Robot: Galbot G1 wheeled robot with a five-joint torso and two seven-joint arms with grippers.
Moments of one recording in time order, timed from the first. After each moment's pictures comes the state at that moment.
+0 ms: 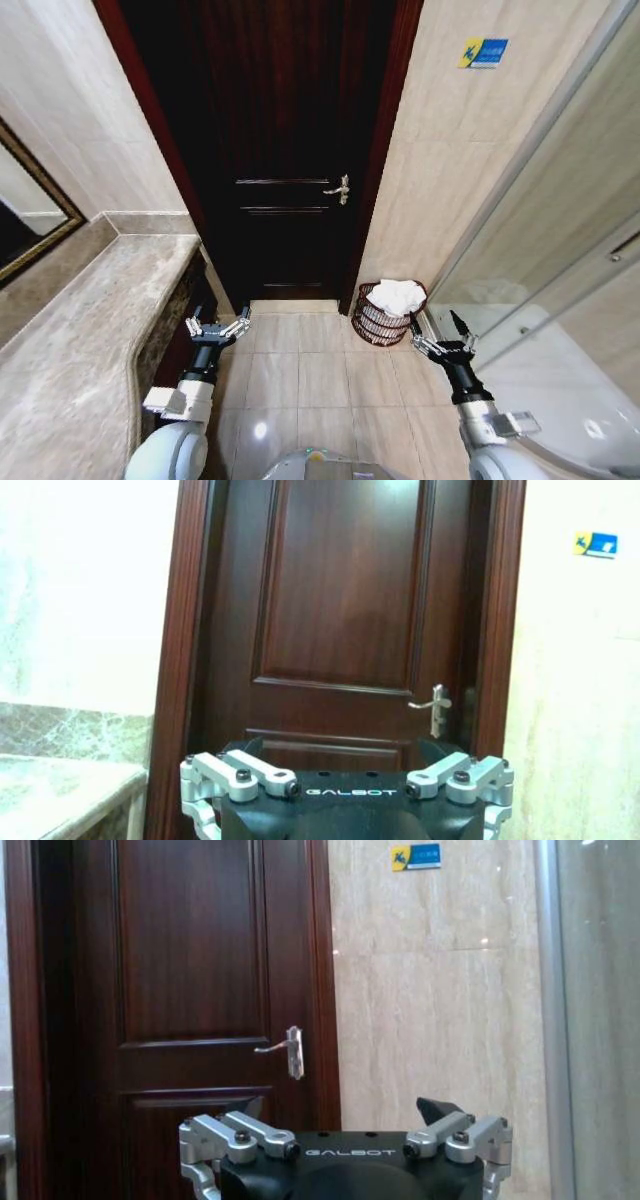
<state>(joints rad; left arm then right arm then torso) 1.78 -1.58 -0.70 -2.35 -0.21 -0.08 0.18 -1.82 1.38 0.70 2.27 0.33 0.20 -0.12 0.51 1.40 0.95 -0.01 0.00</state>
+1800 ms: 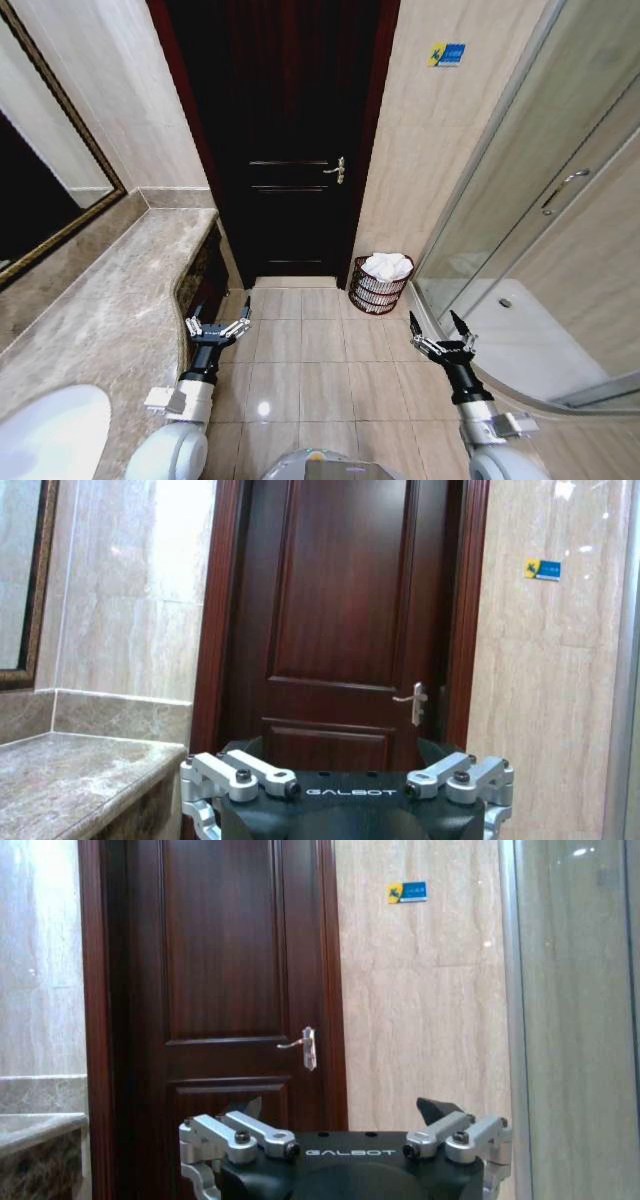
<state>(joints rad) 1.78 -1.58 -0.70 -2.35 -0.21 -0.08 0.18 -1.82 1.38 0.70 2.27 0.33 0.20 -0.12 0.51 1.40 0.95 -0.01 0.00</state>
